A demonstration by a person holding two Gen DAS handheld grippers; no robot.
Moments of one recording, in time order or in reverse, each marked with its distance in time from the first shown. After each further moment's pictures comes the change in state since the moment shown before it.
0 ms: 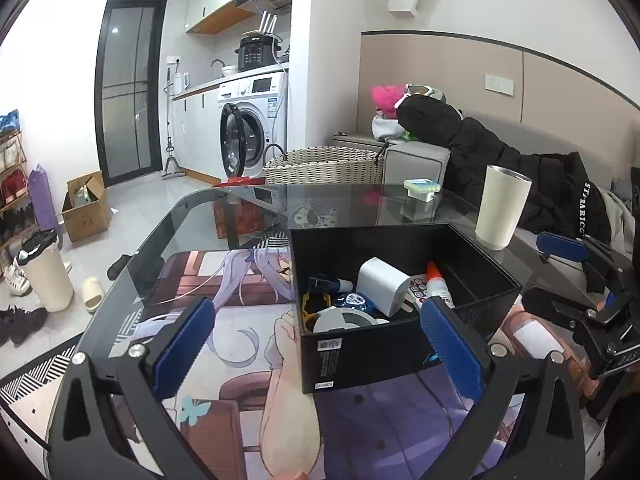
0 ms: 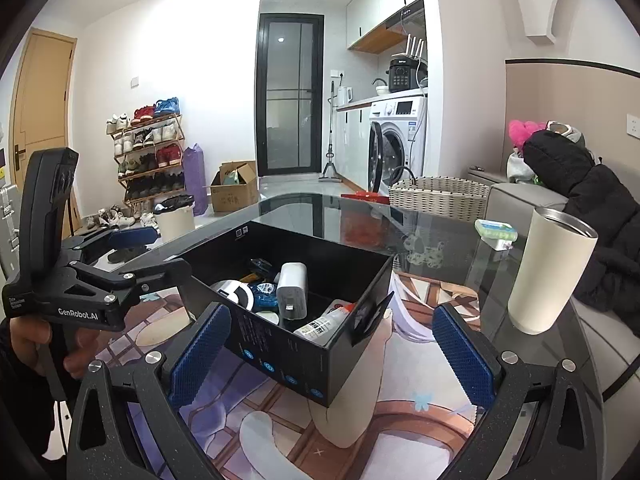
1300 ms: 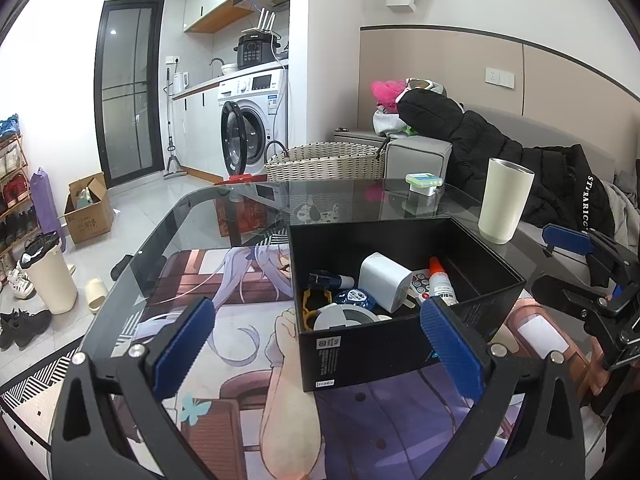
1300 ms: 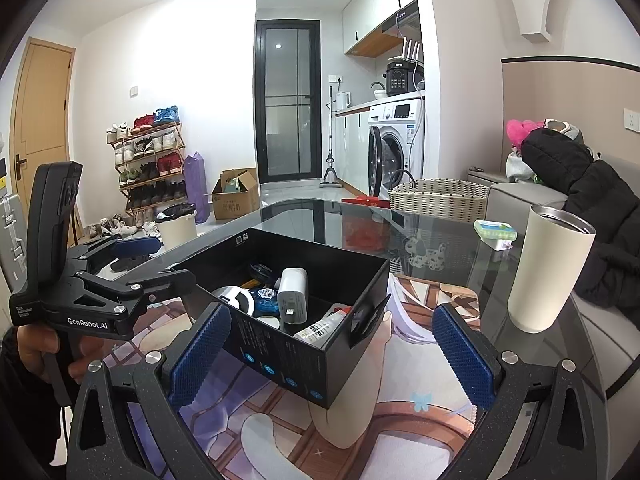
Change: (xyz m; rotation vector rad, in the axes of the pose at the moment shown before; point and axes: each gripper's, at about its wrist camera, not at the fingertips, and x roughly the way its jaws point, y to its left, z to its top) left arm 0.002 -0.001 -0.001 0.019 0.011 0.004; right arm -0.004 0.004 0.000 0.010 -0.012 0.008
